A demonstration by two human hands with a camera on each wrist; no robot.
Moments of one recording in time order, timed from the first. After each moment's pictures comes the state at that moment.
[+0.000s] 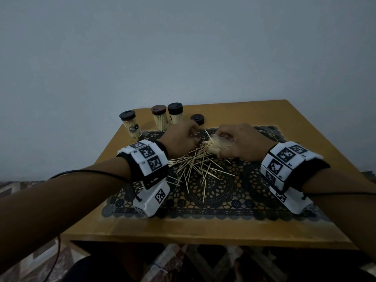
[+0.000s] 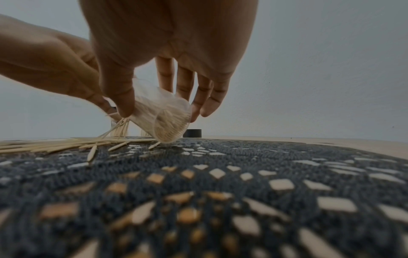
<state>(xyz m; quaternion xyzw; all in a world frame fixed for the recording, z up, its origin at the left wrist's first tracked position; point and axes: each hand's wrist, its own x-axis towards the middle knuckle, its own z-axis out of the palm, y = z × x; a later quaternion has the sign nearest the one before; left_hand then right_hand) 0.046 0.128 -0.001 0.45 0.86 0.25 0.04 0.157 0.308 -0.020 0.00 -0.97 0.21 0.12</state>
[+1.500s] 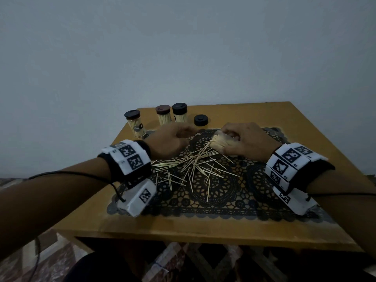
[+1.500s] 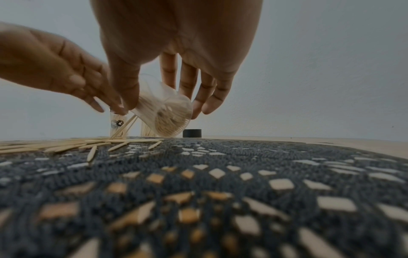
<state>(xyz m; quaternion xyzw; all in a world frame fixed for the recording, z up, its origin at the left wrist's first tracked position) 0.044 0.090 0.016 0.47 0.82 0.29 0.12 0.155 0.314 -0.023 0.02 -0.96 0.22 0.17</state>
